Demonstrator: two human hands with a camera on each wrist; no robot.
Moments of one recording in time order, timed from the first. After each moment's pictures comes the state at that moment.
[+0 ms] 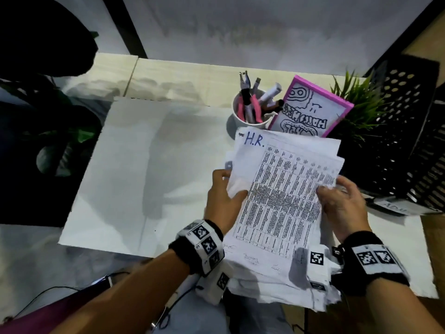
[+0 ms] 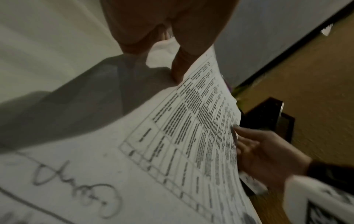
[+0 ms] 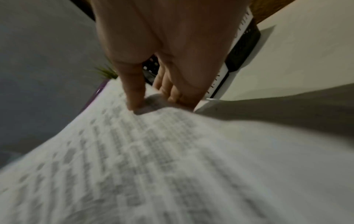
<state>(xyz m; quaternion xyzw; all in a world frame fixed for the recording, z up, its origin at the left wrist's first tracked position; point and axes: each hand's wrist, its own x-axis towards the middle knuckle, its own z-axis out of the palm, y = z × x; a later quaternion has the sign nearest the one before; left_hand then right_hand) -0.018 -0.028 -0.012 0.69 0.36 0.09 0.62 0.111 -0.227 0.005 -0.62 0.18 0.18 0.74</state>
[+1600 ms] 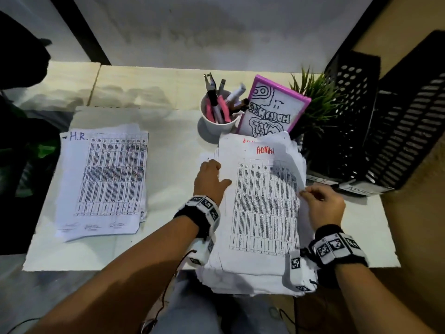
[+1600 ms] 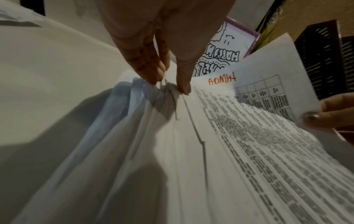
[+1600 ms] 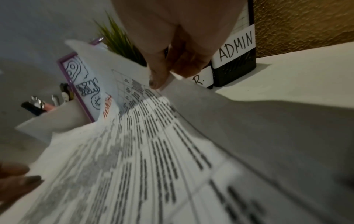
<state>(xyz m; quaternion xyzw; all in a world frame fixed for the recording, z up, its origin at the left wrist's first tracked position) 0.038 -0.019 -0.051 0.86 0.30 0.01 0.42 0.109 -0.267 -0.041 -0.87 0.05 0.01 0.49</state>
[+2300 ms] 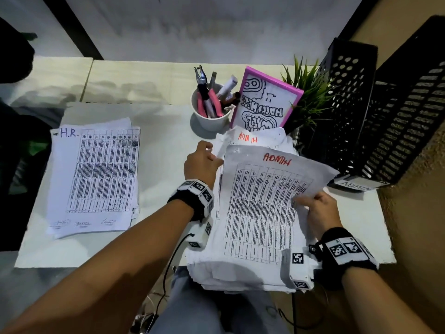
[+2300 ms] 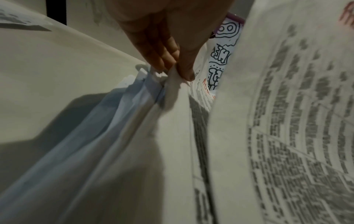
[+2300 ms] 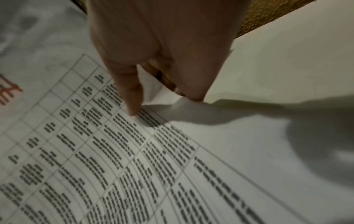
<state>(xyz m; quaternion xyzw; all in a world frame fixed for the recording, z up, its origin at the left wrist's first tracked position) 0.065 -0.019 -0.026 0.83 0.37 0.09 0.41 0.099 -0.274 -0.012 -0.69 0.20 0.22 0.66</state>
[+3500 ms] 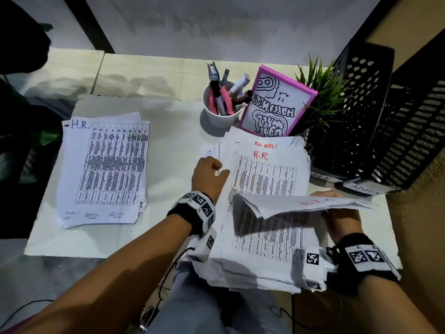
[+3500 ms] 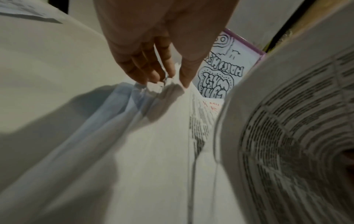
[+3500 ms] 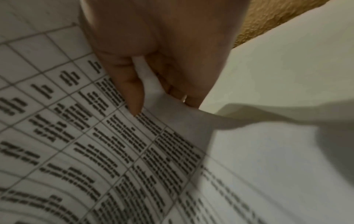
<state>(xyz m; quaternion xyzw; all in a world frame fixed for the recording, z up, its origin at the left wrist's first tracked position) 0.035 -0.024 -0.050 0.80 0.36 0.07 0.47 0.113 -0.287 0.001 -0.71 0.21 0.24 0.62</state>
